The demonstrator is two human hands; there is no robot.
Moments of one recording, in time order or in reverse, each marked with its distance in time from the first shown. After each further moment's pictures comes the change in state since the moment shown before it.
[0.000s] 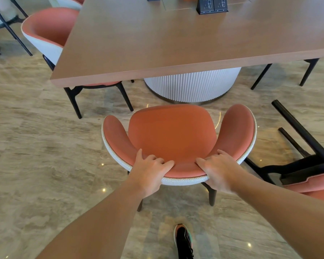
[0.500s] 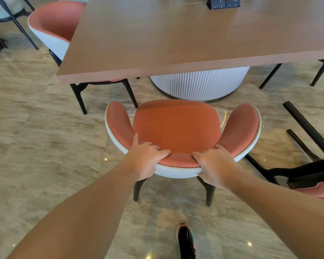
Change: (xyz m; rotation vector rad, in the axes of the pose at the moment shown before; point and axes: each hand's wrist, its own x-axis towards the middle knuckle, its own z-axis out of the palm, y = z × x) left_hand 0.016 -0.050 -0.016 -0.004 -0.085 0.007; right_hand 0.036 -0.018 -0.016 0.019 0.017 0.042
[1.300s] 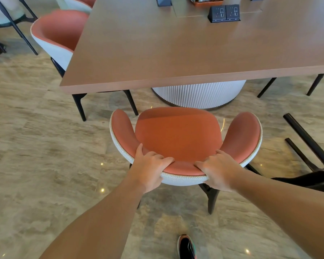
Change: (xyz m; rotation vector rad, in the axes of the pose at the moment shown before) left_hand 0.009 -0.013 0.004 -0.122 0.156 -0.062; right_hand 0.029 0.010 -0.025 -0.108 -0.106 -0.103
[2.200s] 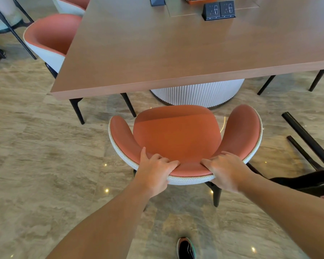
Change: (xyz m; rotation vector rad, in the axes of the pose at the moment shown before) left_hand 0.036 0.036 0.004 0.024 -0.003 0.009; right_hand -0.011 0.049 0.018 0.074 0.061 0.063
